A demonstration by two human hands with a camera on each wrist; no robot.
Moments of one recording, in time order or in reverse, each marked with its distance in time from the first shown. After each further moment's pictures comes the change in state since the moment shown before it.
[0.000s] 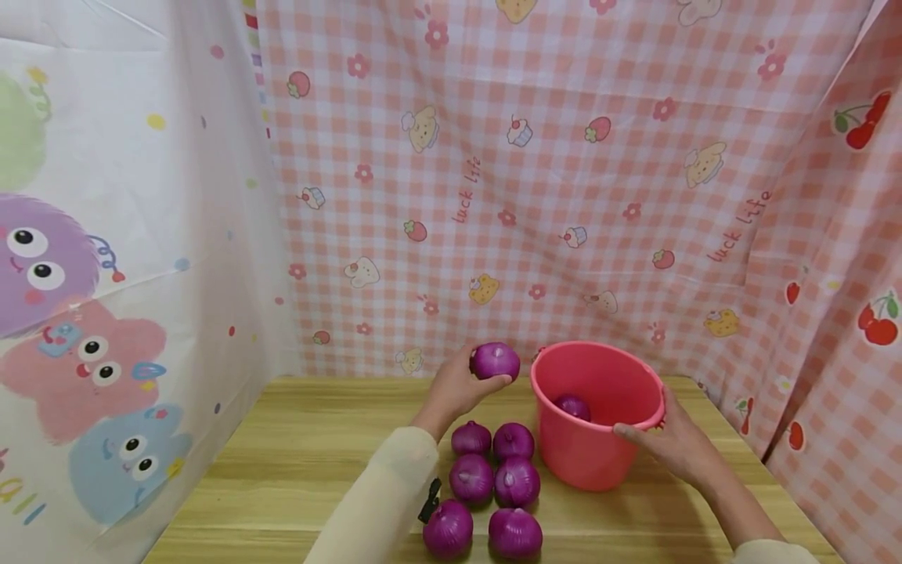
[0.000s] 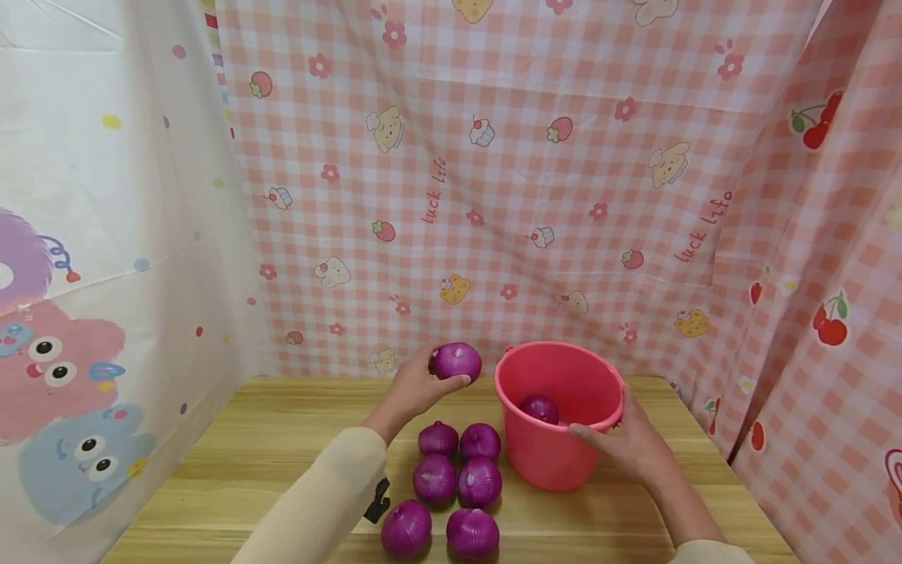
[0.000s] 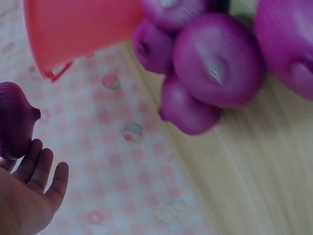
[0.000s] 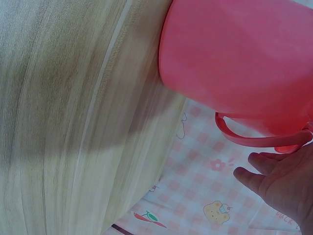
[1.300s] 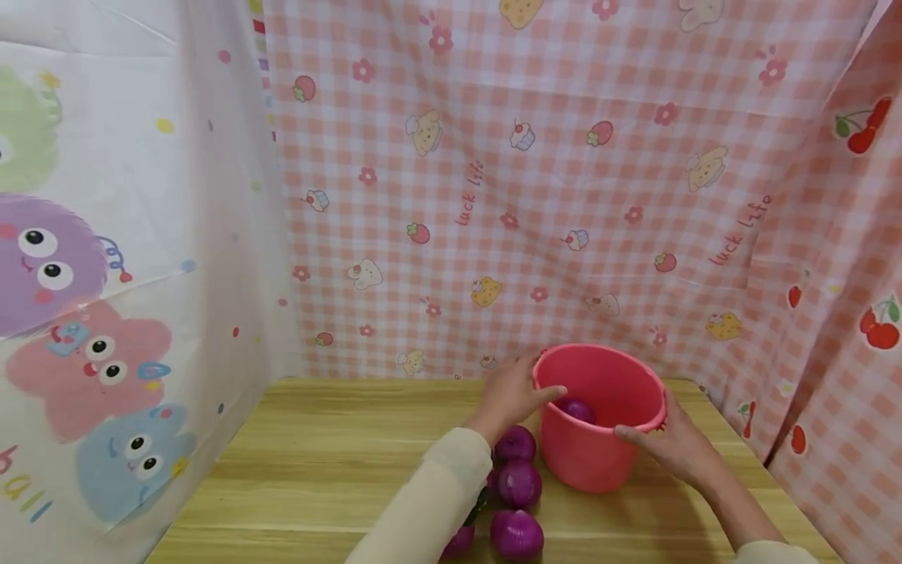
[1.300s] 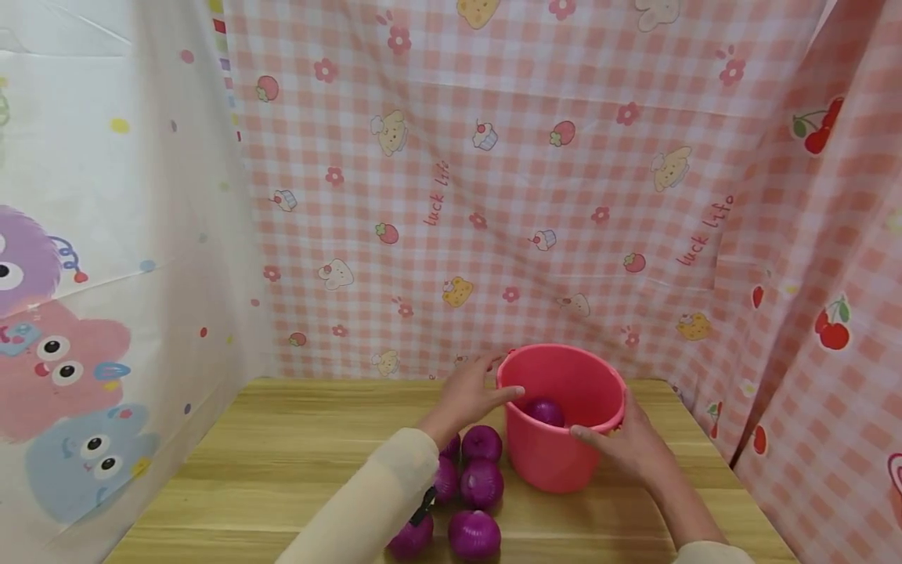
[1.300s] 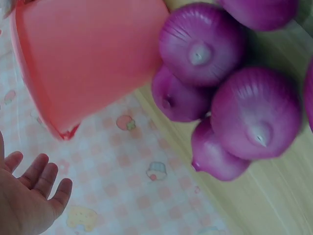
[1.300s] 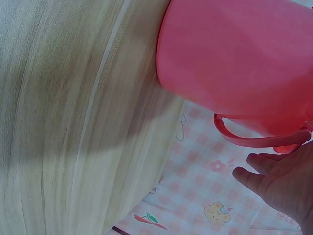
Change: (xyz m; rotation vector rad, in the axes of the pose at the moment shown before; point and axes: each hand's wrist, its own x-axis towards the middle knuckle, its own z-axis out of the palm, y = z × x) left_hand 0.005 0.044 0.056 0.221 -0.088 0.093; right_hand 0.001 0.000 0.002 0.006 -0.003 -0.009
